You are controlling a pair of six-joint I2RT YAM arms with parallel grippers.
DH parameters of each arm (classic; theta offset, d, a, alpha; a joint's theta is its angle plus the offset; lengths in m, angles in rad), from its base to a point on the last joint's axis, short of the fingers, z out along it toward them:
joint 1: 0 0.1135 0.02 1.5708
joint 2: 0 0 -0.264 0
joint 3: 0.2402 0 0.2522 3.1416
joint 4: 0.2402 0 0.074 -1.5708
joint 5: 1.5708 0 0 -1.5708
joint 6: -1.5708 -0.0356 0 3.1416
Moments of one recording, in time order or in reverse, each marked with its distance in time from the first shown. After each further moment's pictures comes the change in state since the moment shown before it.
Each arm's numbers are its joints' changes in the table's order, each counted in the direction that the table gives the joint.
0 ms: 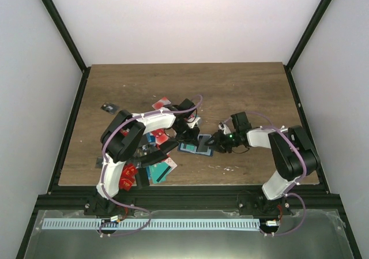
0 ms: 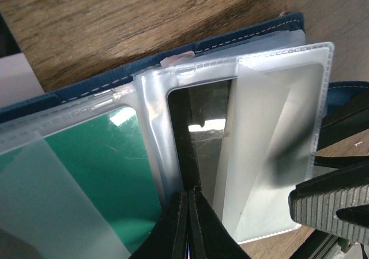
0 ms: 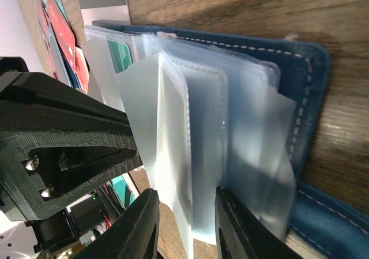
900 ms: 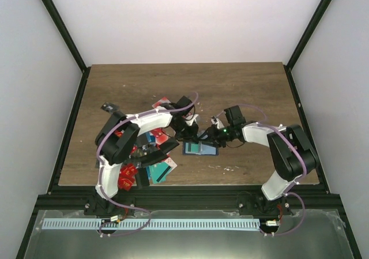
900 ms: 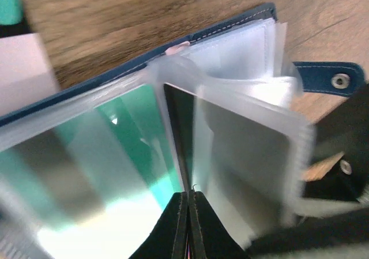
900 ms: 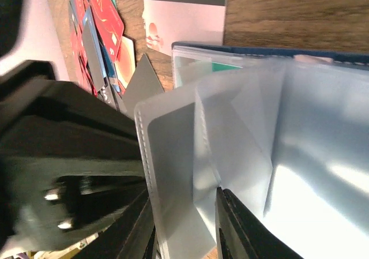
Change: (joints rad) left arm 0.005 0.040 -0.010 -0.010 0.041 0.082; right arm 0.068 -0.002 0.111 0.051 -0.020 0.000
